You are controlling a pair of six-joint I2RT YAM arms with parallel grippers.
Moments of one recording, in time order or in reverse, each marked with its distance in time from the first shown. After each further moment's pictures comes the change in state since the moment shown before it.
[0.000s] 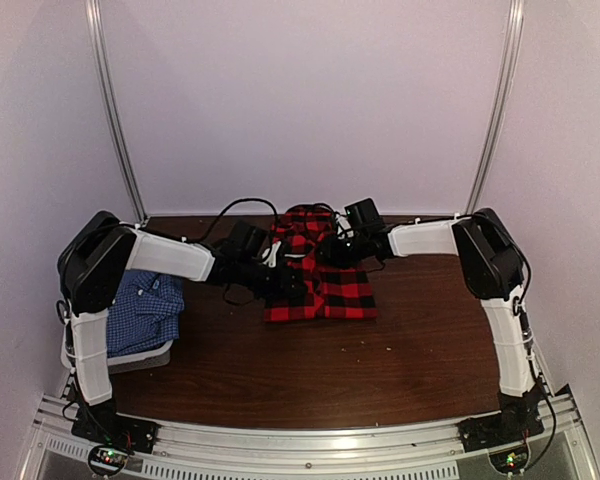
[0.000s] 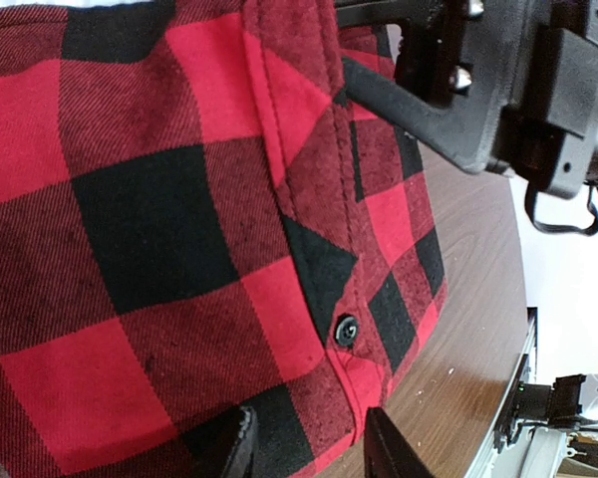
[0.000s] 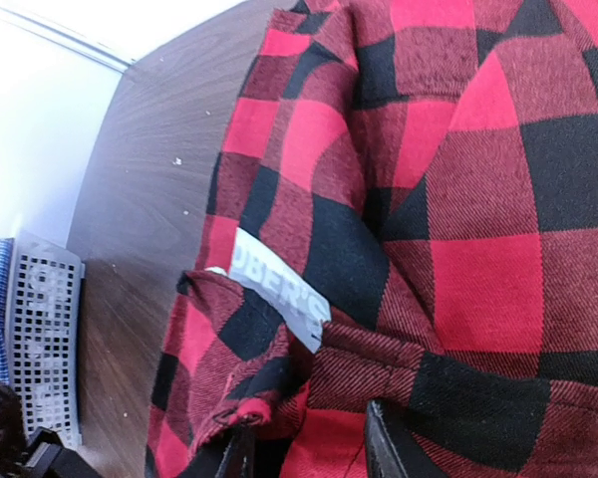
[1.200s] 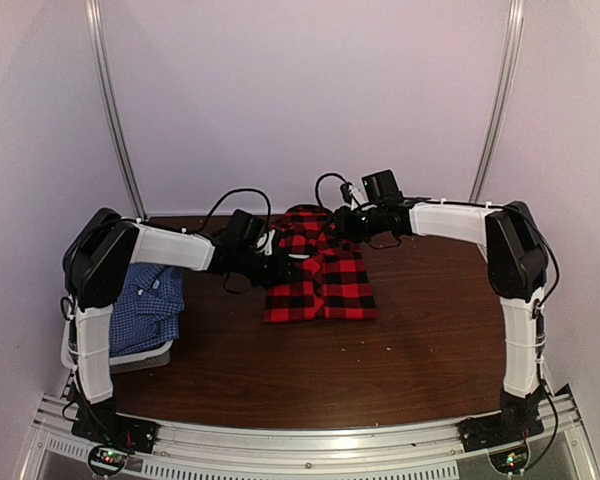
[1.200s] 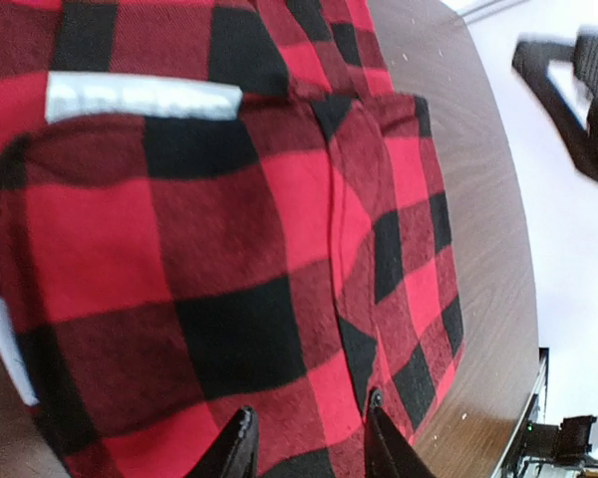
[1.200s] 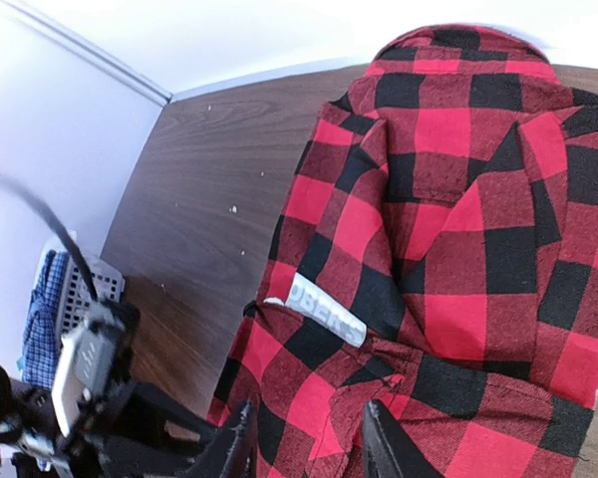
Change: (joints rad) left arm 0.047 0.046 0.087 -0.039 -0.052 0.009; right arm -0.045 -0.151 0.027 -0.109 -0.010 -0.082
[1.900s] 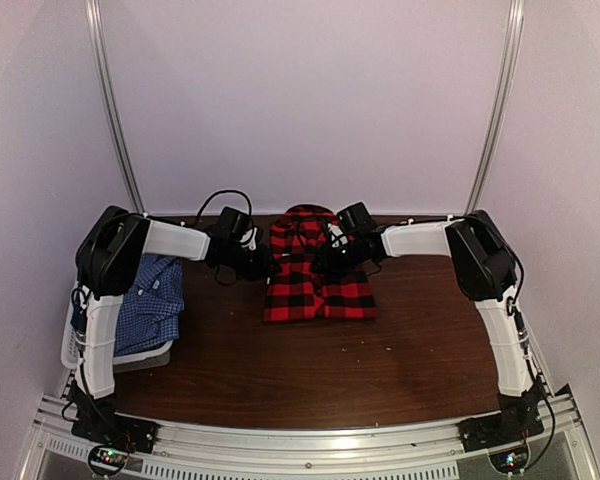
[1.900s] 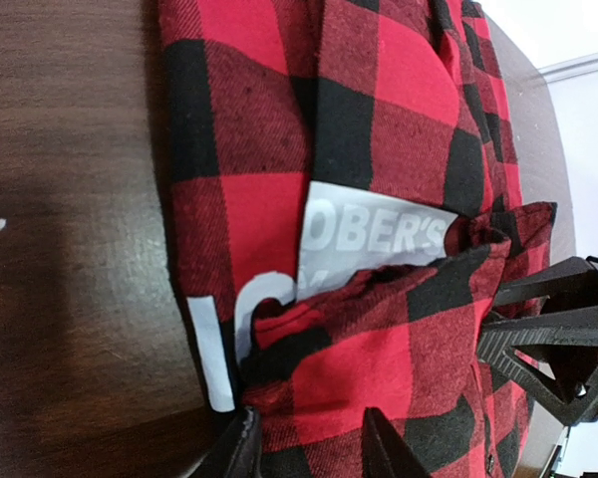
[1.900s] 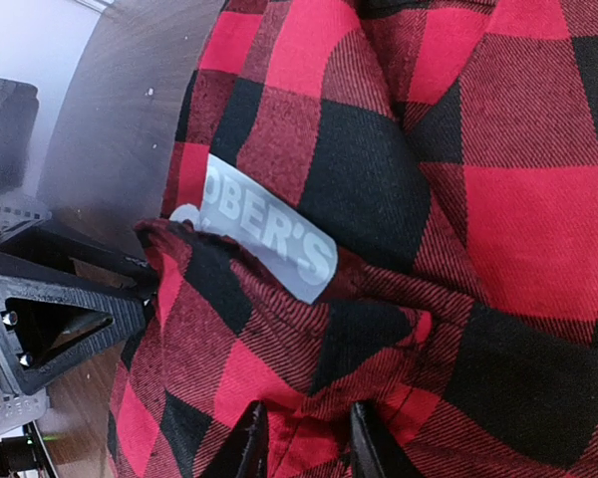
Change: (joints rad) left arm 0.142 0.143 0.133 -0.077 -0.021 0.044; right arm 0.066 0.207 0.043 -0.042 -0.005 -0.014
